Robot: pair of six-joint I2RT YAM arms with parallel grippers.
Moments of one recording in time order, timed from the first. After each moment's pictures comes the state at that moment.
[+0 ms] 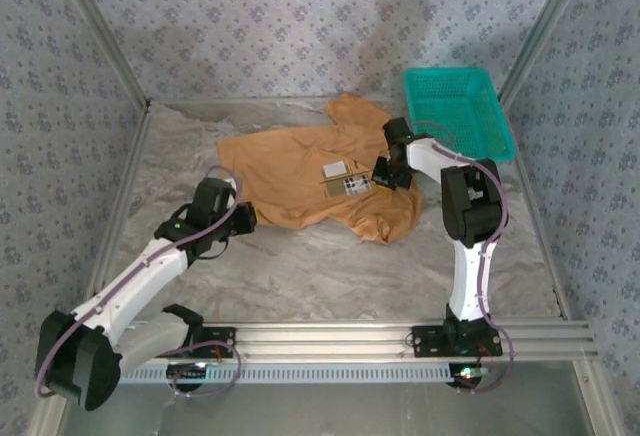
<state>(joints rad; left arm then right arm) -0.44 1.00 0.65 -0.44 0.11 -0.56 0.26 2.07 1.46 -0.67 -0.11 0.55</state>
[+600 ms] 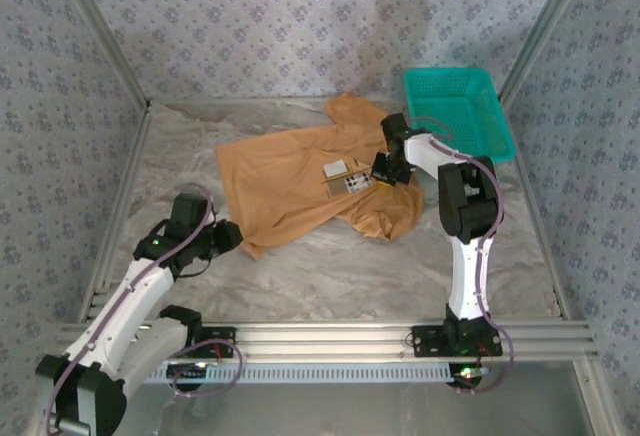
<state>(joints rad) -0.29 0.84 0.60 -0.71 0.17 -0.67 0.26 2.12 1.55 -0.72 -0.08 0.54</state>
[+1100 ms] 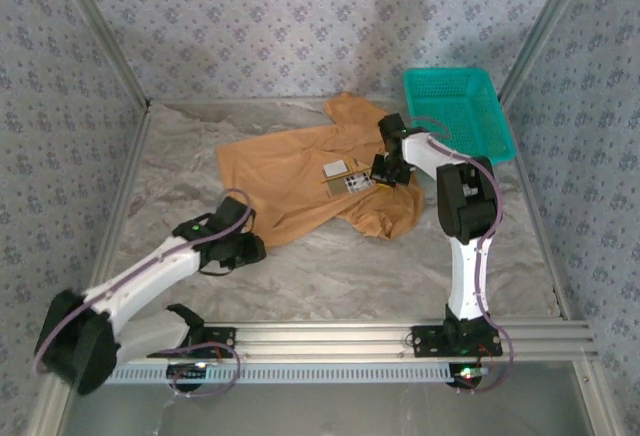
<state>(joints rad) -0.61 1.14 0.66 -0.73 0.05 -0.82 0.29 2.10 1.56 -0.79 -0.06 0.51</state>
